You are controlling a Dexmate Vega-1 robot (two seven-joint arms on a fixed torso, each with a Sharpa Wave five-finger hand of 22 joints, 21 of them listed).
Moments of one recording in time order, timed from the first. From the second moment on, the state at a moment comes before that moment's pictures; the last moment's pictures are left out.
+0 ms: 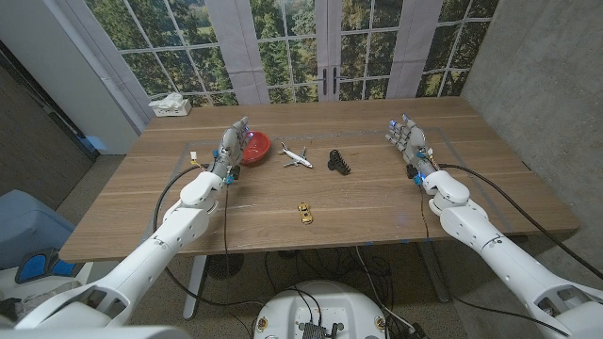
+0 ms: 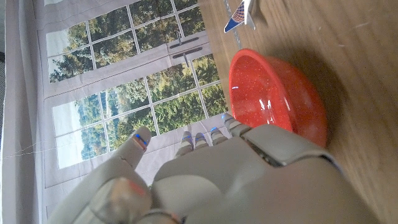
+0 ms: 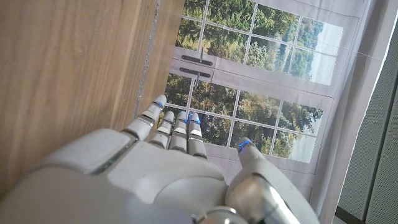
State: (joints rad) left arm 0.89 0.53 0.34 -1.36 -0.64 -0.30 0.02; left_hand 0.05 0.09 0.73 0.13 0.23 -0.07 -0.06 0.18 0.17 -0.16 -0.09 0.19 0.17 -0.17 -0.03 0.18 0.17 -0.08 -0.04 0.19 0.17; right arm -0.89 -0.53 -0.35 -1.35 0.67 0.29 0.01; right_hand 0.14 0.13 0.45 0.08 0.19 0.26 0.03 0.18 0.18 0.20 0.00 0.20 0.19 0.05 -0.04 0.26 0.35 0.26 -0.04 0.24 0.17
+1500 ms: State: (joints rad) left arm 1.05 0.67 0.30 -1.67 -0.31 -0.21 0.35; left_hand 0.09 0.11 0.71 0.01 0.21 0.07 -0.07 0.20 0.17 -0.02 -0.06 0.20 0.17 -0.01 0.01 0.19 0.16 0.08 0.06 0.22 0.18; right arm -0.99 -0.52 -0.32 -1.42 0.65 0.33 -0.10; right_hand 0.18 0.14 0.46 0.05 0.19 0.29 0.05 0.19 0.18 0.24 0.02 0.20 0.19 0.10 -0.03 0.26 0.32 0.28 -0.03 0.23 0.17
